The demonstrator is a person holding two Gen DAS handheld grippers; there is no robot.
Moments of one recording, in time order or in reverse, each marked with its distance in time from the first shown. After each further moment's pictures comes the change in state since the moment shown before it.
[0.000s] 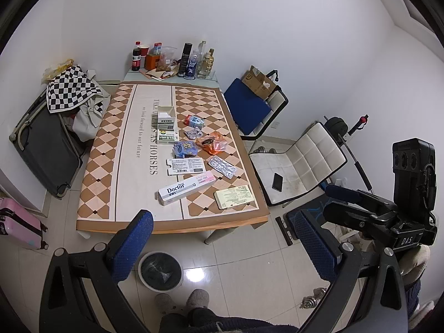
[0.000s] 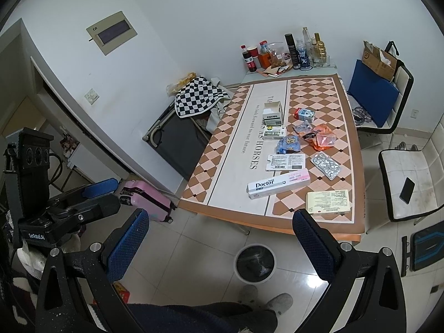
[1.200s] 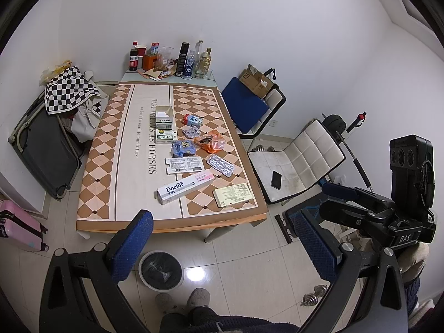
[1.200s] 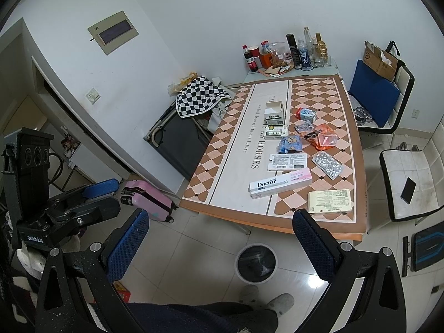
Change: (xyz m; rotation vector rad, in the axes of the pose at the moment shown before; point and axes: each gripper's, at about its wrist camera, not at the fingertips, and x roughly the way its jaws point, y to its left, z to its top) left arm 0.003 -0.005 -0.001 -0.001 -0.002 -0.003; right arm 0.003 0.003 -0.001 -0.004 0.001 -0.002
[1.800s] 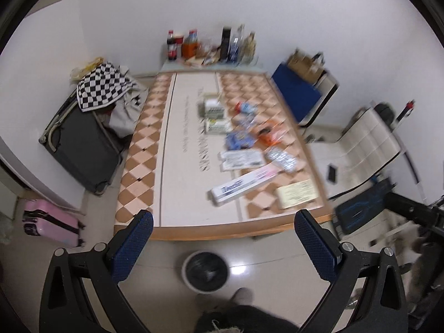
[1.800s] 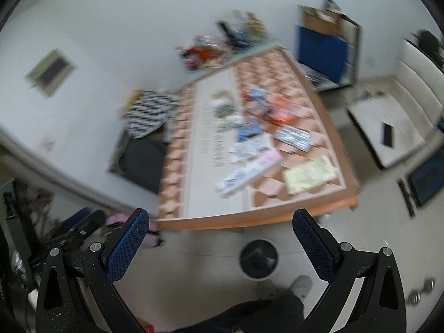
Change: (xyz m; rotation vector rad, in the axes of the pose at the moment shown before) left arm 0.095 0.027 0.001 0.020 0.072 0.292; right arm 0.059 -0.055 -0.014 0.339 -0.001 -0.205
